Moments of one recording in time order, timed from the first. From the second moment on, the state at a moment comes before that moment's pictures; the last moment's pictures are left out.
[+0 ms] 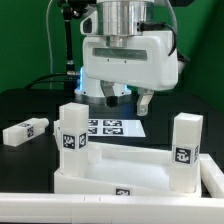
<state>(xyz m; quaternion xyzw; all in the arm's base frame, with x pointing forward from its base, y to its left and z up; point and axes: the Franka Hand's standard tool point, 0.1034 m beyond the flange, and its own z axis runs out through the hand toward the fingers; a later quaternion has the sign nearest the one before) 0.534 0.003 0.104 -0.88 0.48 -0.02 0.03</state>
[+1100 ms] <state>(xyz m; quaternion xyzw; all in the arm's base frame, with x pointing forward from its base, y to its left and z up) 0.524 0.007 0.079 -0.66 0.75 0.02 0.05</state>
